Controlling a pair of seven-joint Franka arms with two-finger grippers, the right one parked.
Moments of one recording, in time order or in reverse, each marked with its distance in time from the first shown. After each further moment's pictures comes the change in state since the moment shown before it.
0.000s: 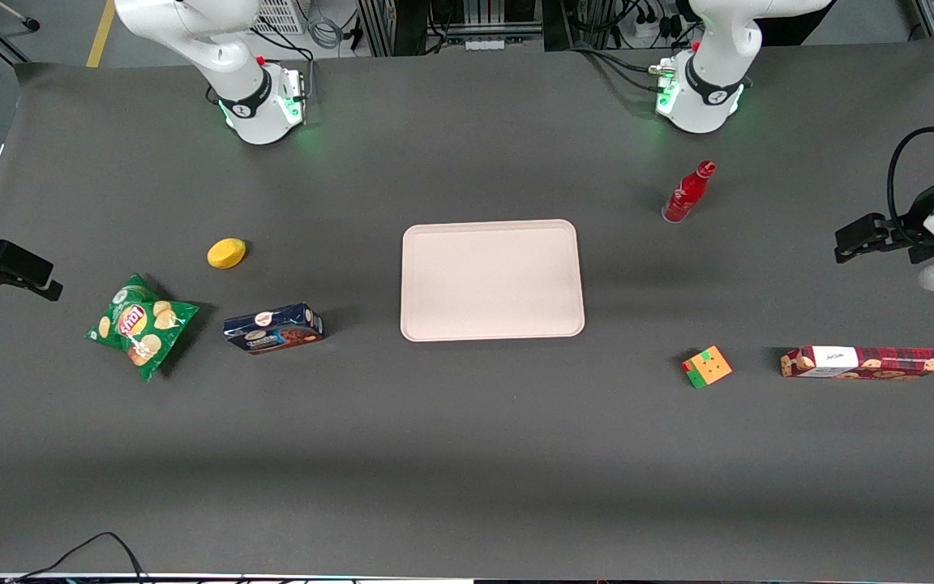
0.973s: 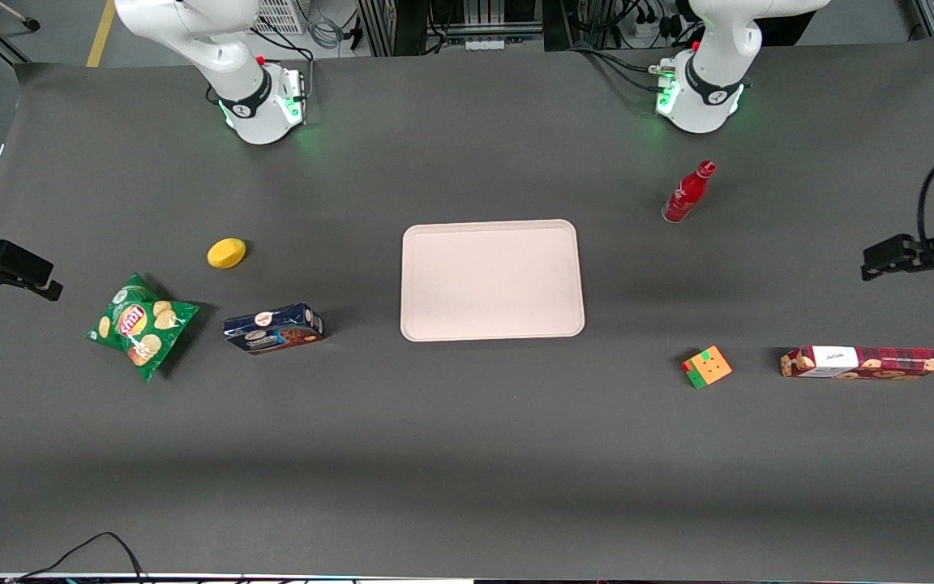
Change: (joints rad) arm 0.025 0.089 0.060 0.050 0.007 0.029 0.177
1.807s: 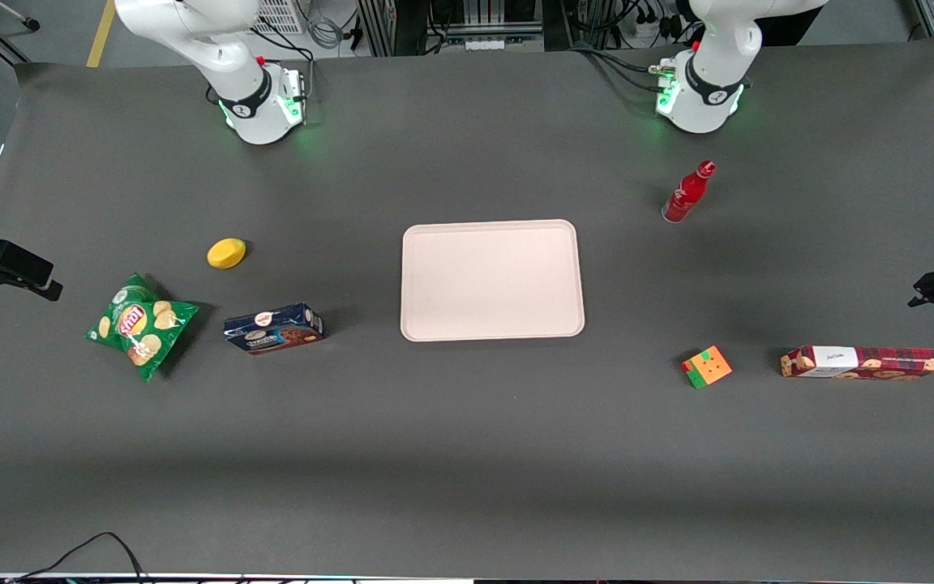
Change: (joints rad) arm 0.054 0.243 0.140 0.034 0.001 0.170 0.982
